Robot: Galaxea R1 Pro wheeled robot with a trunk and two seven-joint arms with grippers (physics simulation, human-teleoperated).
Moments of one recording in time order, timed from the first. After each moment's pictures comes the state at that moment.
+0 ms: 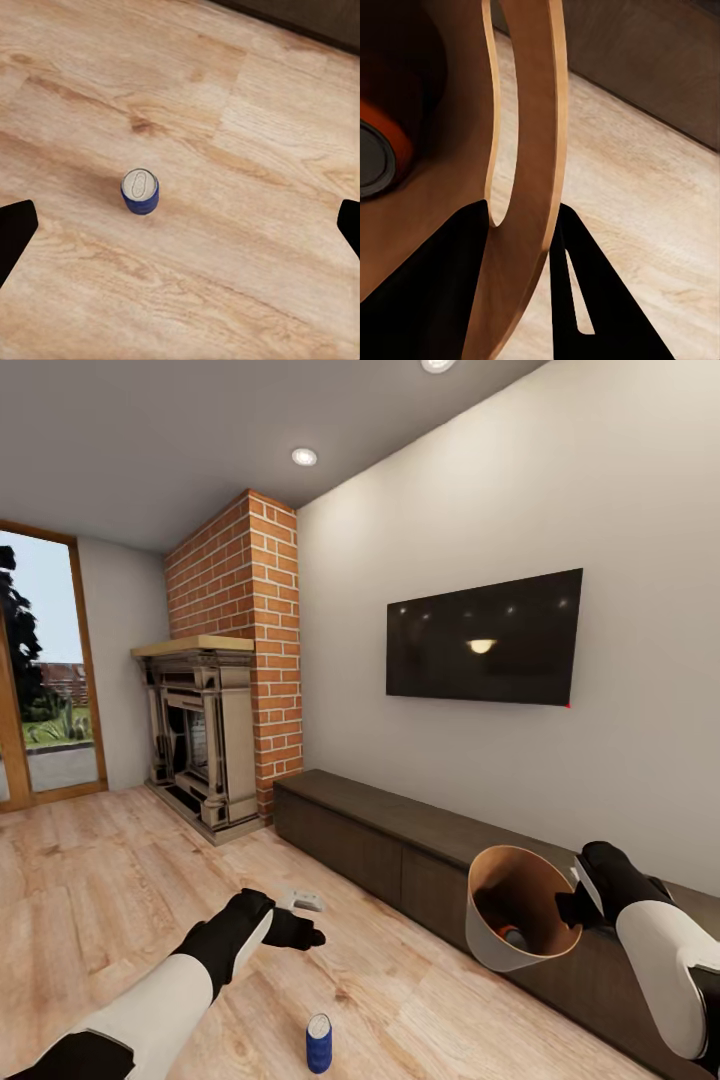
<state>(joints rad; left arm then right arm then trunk) -0.75 -0.05 -0.28 -0.45 0.08 0.64 -0.25 -0.92 -0.25 -0.28 -0.39 0.38 1.00 0.12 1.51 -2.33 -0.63</state>
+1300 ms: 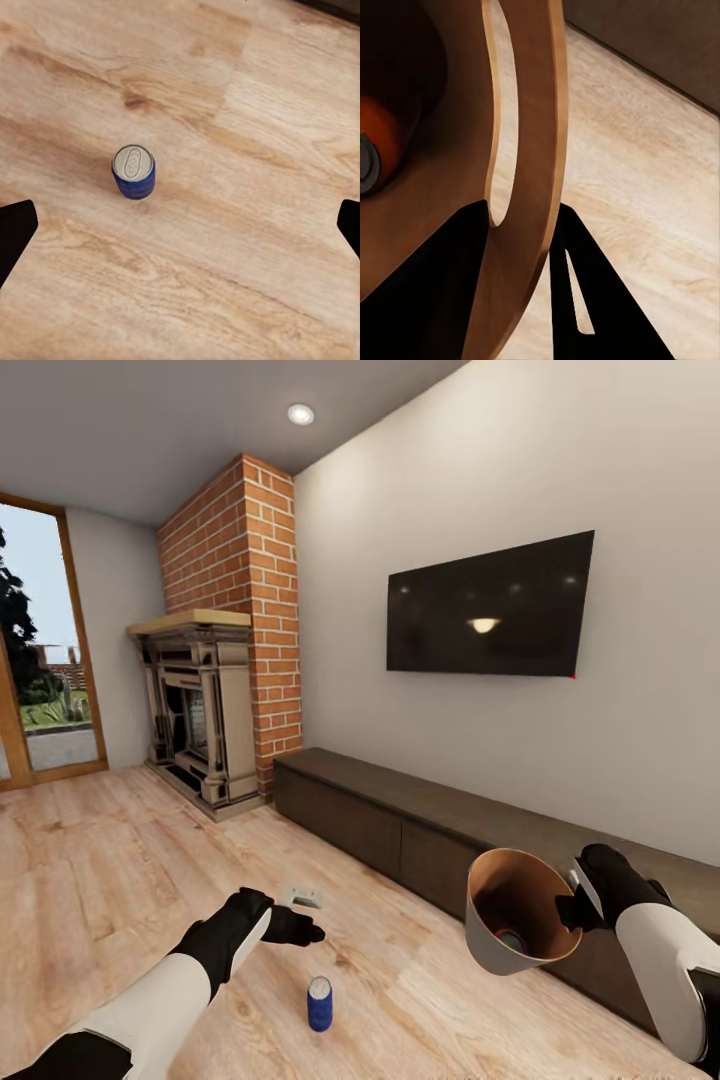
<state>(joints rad) -0.75 -0.04 -0.28 -0.46 0.09 0.62 -0.25 -0.91 -0.25 -0.28 -0.38 0.37 1.00 0.12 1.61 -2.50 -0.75</state>
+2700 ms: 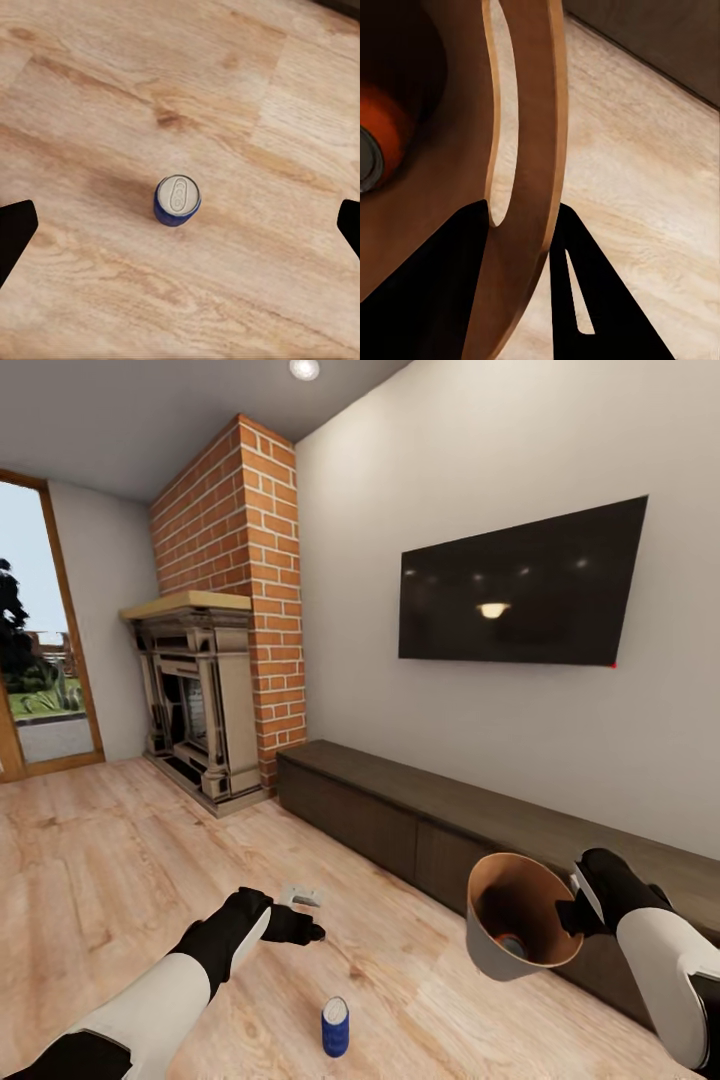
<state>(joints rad) -0.75 -0.04 -0.27 -0.46 0.09 0.61 -0.26 -0.90 -0.25 -0.28 -0.38 0.37 1.00 0.12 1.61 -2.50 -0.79</state>
